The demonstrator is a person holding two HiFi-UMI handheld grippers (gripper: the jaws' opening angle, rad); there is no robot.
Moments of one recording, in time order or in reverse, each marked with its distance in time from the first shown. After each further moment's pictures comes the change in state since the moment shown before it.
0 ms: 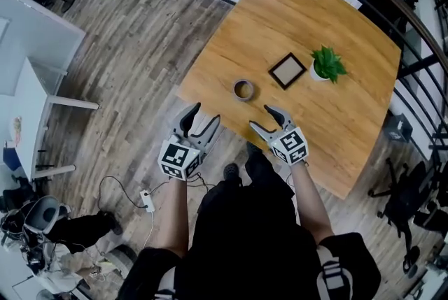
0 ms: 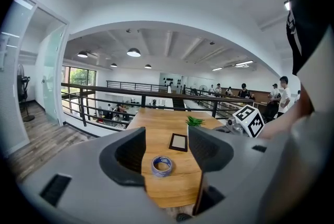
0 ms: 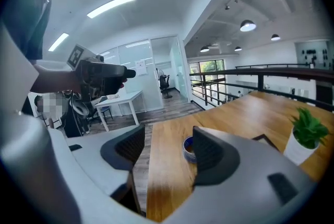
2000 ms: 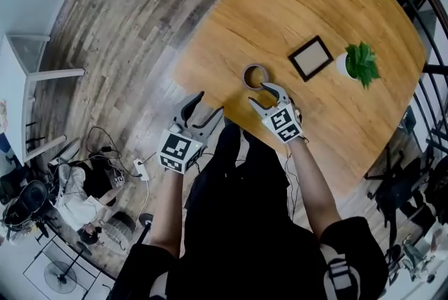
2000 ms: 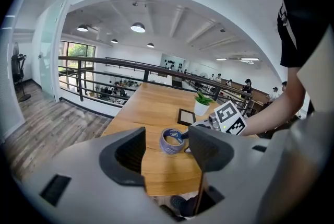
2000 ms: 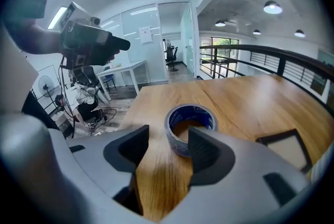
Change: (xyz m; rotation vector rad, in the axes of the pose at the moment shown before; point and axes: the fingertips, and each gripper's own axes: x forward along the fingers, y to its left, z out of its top) left arm 0.061 0.067 -0.102 -0.108 0.209 -0.040; right arm 0.135 -0.048 -0.092 -0.117 0.311 0.057
